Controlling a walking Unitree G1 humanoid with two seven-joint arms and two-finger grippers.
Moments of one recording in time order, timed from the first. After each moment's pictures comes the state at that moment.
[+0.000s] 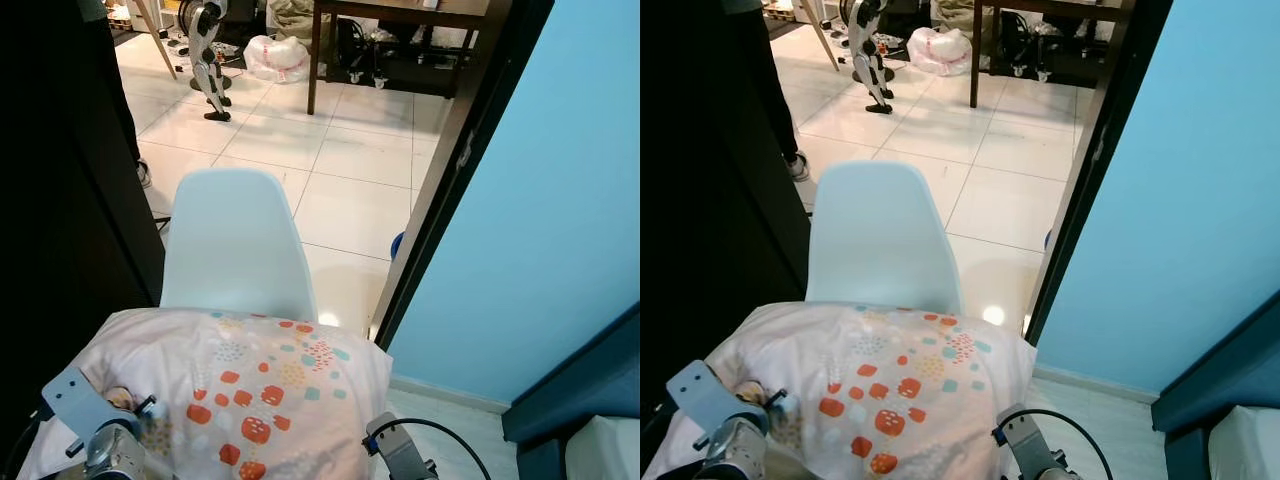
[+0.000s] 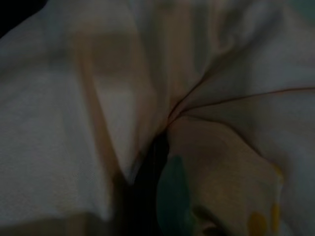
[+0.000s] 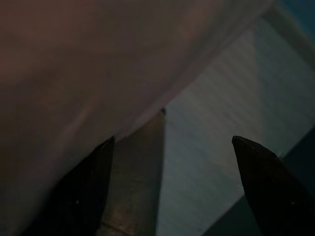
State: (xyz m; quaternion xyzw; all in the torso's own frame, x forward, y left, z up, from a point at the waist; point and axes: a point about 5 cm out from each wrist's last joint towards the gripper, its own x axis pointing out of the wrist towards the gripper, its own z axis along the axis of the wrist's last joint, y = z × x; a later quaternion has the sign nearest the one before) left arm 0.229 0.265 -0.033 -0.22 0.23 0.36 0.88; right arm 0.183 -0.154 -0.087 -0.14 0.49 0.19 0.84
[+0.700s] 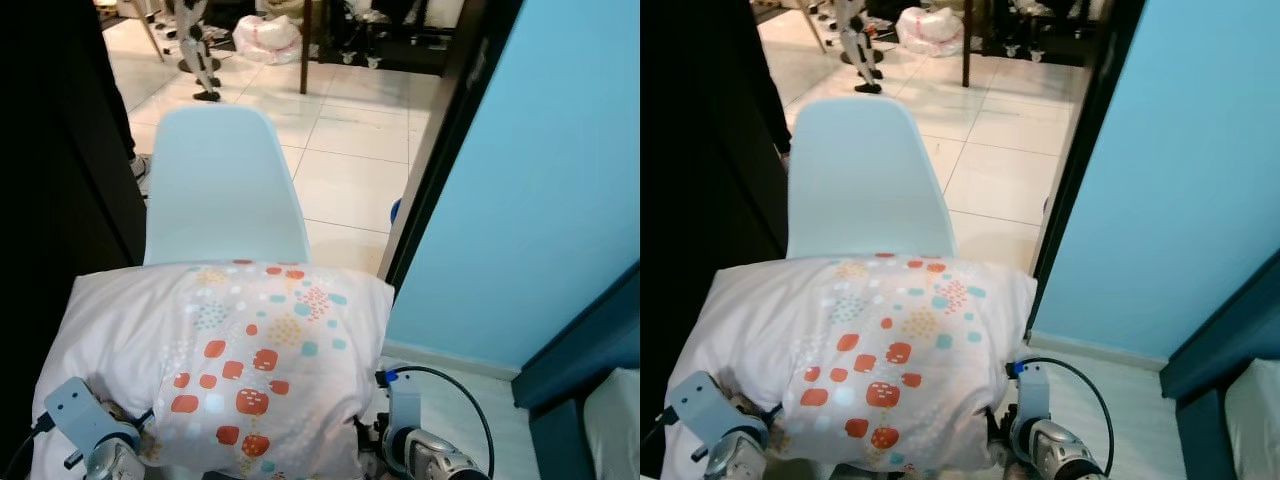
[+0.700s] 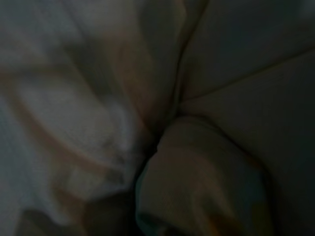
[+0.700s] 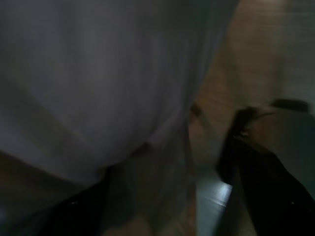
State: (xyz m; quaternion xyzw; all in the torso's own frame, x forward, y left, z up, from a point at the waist) left arm 0.220 0.261 -0.039 -0.21 0.23 0.35 0.88; right arm 0.241 -0.139 -0.051 0.17 0.41 0.13 0.89
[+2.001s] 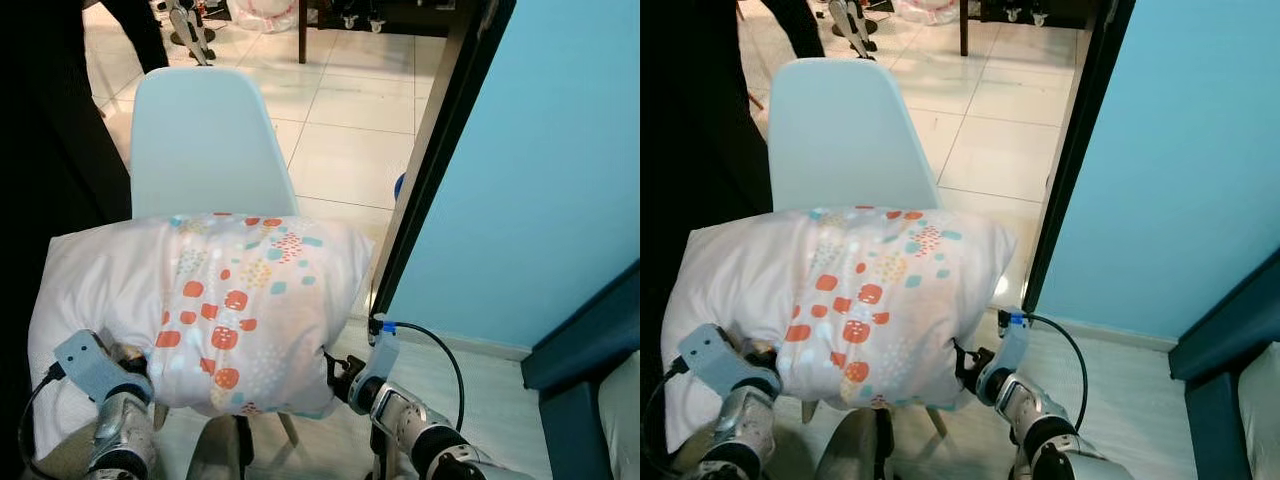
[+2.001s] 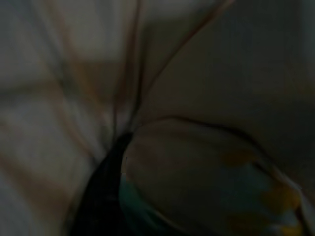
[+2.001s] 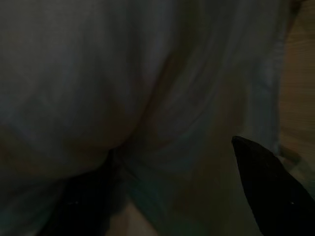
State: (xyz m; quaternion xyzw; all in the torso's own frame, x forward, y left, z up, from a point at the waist) left arm 0.259 0.280 0.000 -0.18 0.15 0.28 0.93; right arm 0.281 -0.088 -0.010 0.35 0.31 0.20 0.86
